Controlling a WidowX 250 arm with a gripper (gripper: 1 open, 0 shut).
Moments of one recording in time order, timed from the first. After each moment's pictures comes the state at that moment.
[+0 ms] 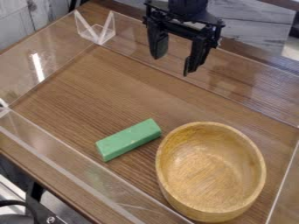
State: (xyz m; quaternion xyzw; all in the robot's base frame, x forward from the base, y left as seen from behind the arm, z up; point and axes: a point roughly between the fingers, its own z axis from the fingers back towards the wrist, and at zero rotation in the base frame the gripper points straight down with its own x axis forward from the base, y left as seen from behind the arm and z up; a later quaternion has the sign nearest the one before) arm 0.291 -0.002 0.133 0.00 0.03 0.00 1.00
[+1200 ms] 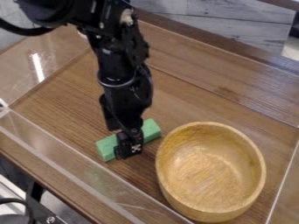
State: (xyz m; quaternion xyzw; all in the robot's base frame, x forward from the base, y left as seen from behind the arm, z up) arm 0.201 0.020 0.051 0.01 -0.01 -0.28 0.96
